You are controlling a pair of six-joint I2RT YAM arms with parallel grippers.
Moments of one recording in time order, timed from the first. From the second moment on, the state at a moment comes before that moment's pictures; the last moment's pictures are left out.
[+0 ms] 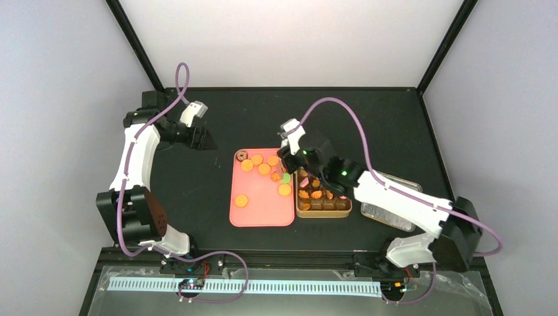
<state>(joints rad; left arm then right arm) 0.18 1.50 1.39 -1.06 0.75 0.50 0.94 1.30 1.05 -0.15 0.23 0.13</state>
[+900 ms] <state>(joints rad) 0.20 1.50 1.39 -1.06 0.75 0.51 0.89 1.72 1.22 -0.06 0.09 0.05</state>
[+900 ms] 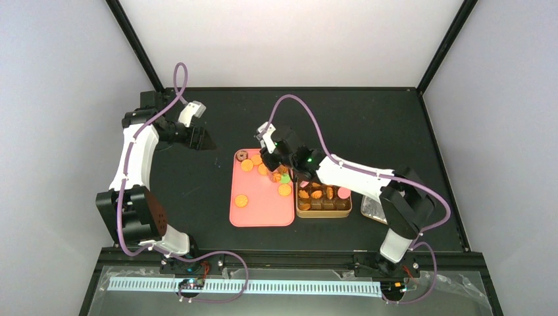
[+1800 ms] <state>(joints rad) 0.21 1.51 1.39 -1.06 0.75 0.51 0.95 1.73 1.29 -0.11 0.10 -0.02</state>
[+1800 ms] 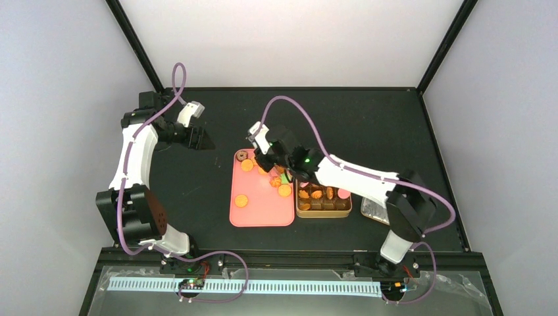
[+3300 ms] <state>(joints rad) 0.22 1.51 1.39 -1.06 0.76 0.51 0.93 1.74 1.19 0.04 0.07 0.01</state>
